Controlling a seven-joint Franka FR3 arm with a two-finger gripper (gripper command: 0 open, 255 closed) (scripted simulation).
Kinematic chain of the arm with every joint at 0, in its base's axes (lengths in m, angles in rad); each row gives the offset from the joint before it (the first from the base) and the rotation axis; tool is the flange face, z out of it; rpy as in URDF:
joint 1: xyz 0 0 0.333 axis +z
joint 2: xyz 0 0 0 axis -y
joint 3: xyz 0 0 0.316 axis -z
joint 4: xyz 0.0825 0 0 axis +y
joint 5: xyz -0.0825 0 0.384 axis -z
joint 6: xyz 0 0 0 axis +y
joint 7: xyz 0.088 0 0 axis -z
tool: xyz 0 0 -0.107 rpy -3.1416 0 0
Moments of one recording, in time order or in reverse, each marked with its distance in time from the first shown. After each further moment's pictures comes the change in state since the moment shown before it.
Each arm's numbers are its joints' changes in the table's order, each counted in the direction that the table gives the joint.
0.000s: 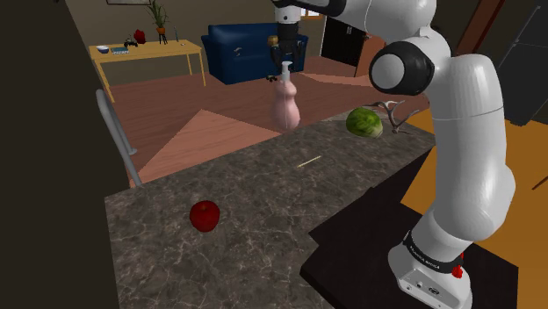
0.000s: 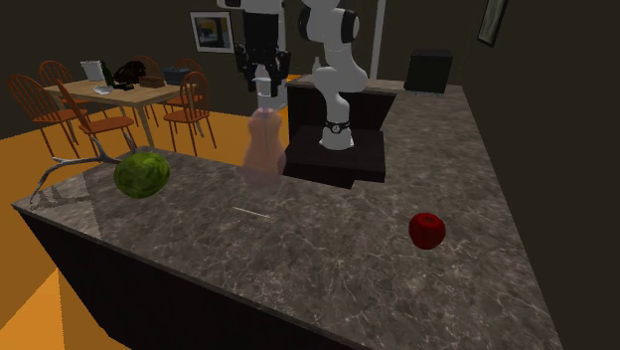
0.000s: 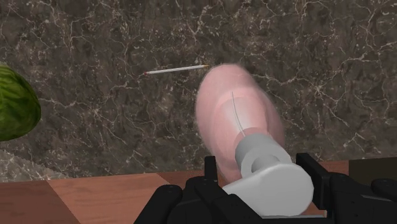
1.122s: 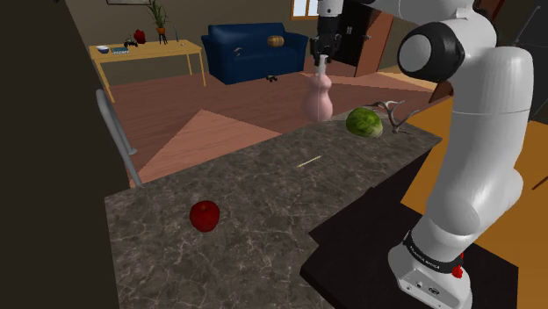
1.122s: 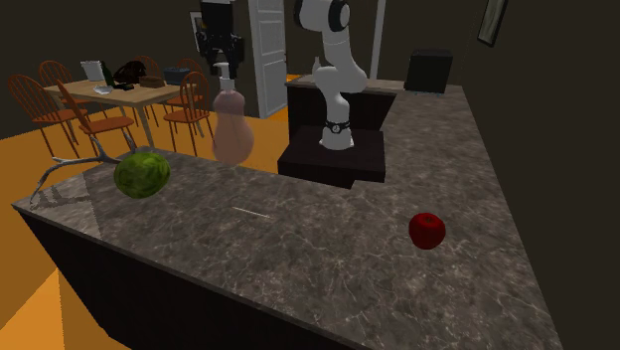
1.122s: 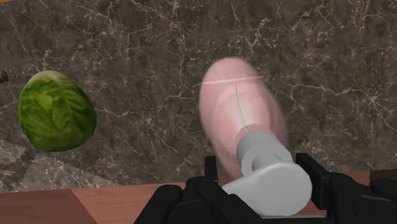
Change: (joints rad) arm -0.176 0.163 0.061 0.204 -0.012 -0.055 -0.235
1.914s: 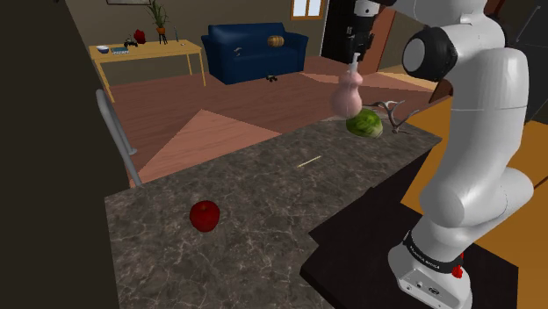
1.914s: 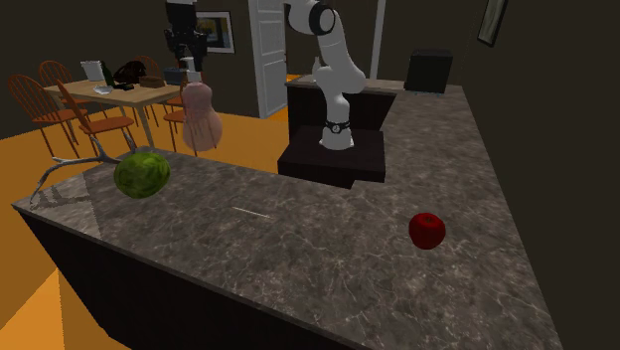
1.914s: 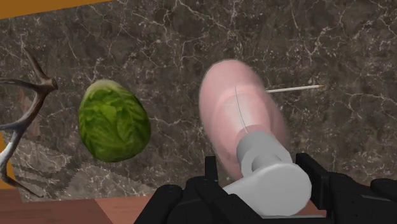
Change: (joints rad) arm -0.206 -0.053 0.072 -0.078 -0.045 0.013 -0.262
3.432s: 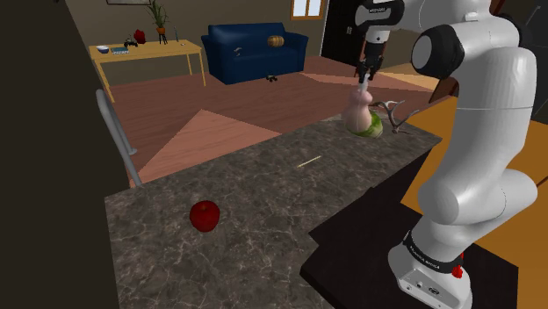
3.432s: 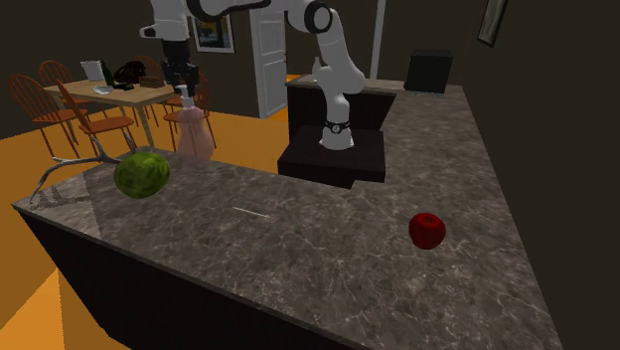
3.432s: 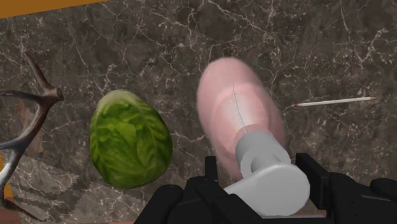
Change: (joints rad) arm -0.081 0.027 0.029 0.287 -0.010 -0.263 -0.121
